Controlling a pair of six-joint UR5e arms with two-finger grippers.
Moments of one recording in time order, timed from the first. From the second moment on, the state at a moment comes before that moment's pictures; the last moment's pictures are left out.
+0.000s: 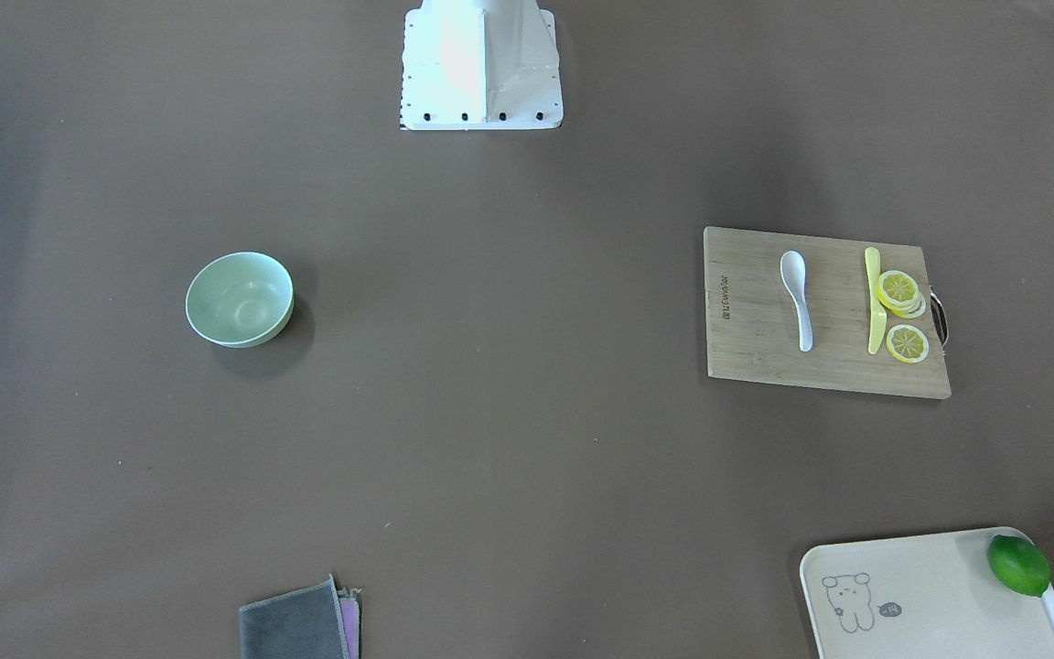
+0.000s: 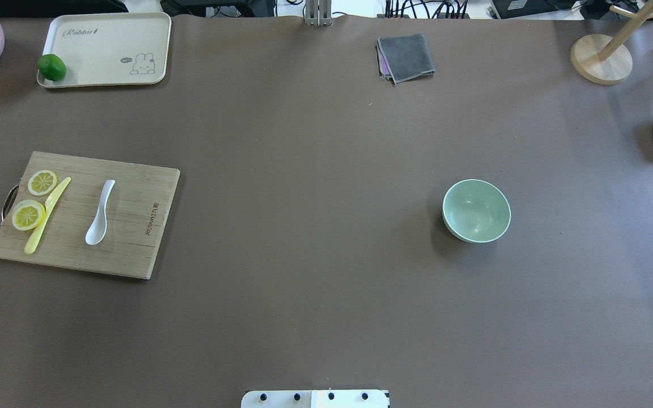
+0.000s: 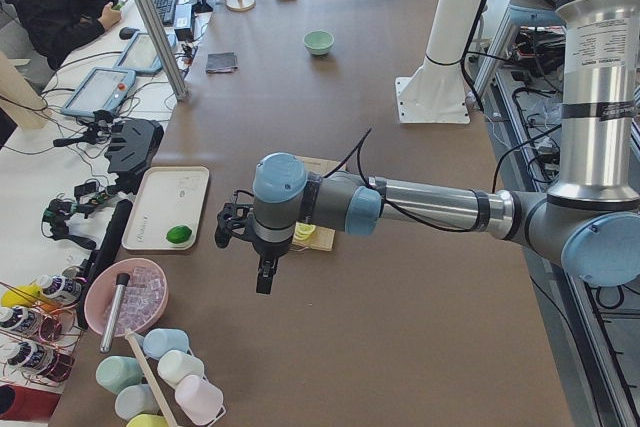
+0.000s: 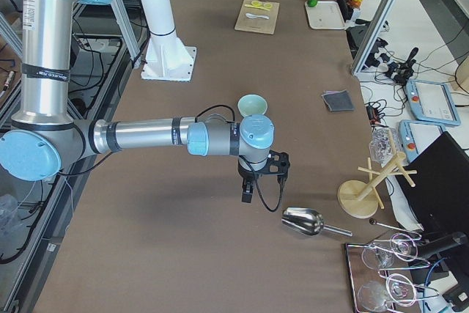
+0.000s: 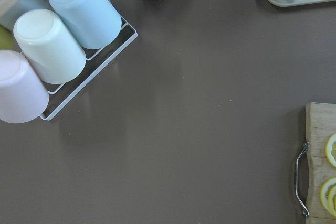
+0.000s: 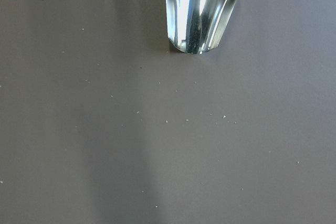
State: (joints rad) left arm -1.61 -1.51 -1.75 -1.67 -2.29 -0.06; right arm 1.52 -1.69 1.81 -1.64 2.35 0.16
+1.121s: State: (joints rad) left arm -1.42 -1.73 -1.68 -1.90 -2.42 -0.26; right arm 1.22 -1.41 1.87 -1.59 2.37 0.32
